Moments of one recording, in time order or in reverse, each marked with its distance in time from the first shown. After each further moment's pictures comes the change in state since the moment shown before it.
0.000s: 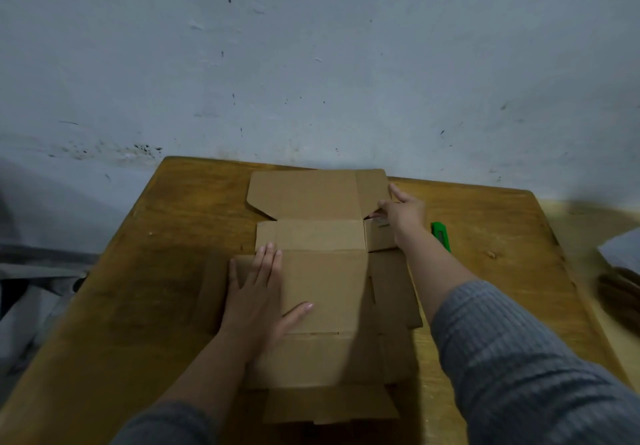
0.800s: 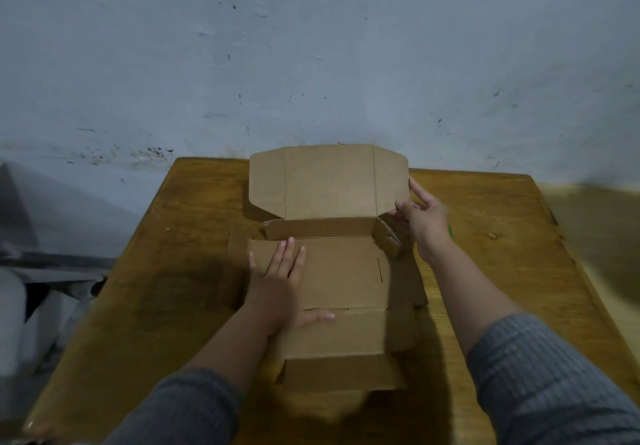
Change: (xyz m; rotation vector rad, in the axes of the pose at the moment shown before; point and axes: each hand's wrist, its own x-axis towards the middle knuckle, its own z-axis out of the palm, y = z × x) left_hand -0.001 0.012 -0.022 0.158 -0.291 0.052; right_hand -0.052 0.010 -0.042 0.113 -0.088 -0.137
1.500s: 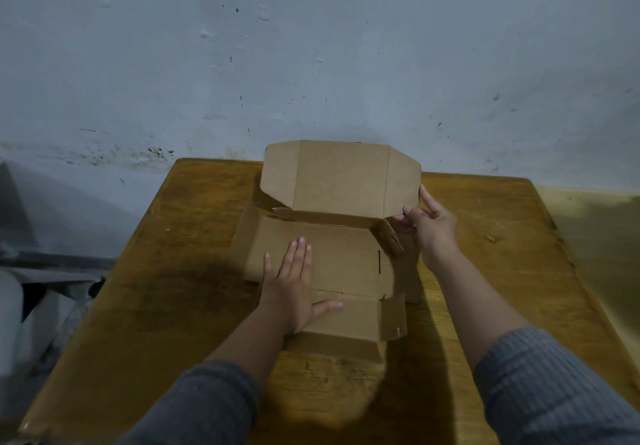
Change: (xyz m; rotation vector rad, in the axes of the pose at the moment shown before) left_hand 0.005 0.016 -0.001 -0.067 0.031 0.019; right_hand -0.005 0.006 -0.009 0.049 0.067 -0.007
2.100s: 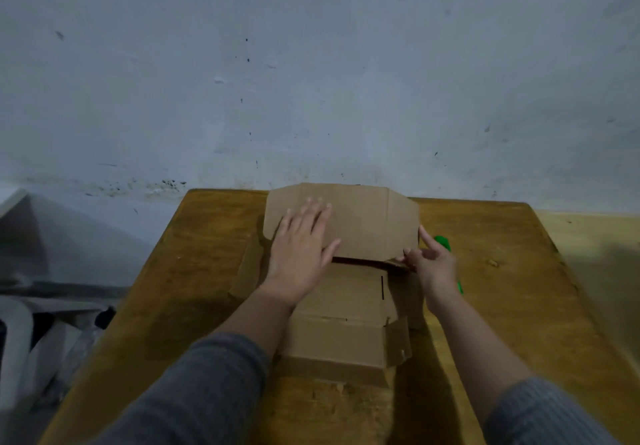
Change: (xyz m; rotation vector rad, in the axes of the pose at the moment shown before) left_hand 0.025 -0.005 -0.081 -0.071 0.617 0.079; right_hand -0.023 0.009 -0.003 -0.118 0.035 -0.045
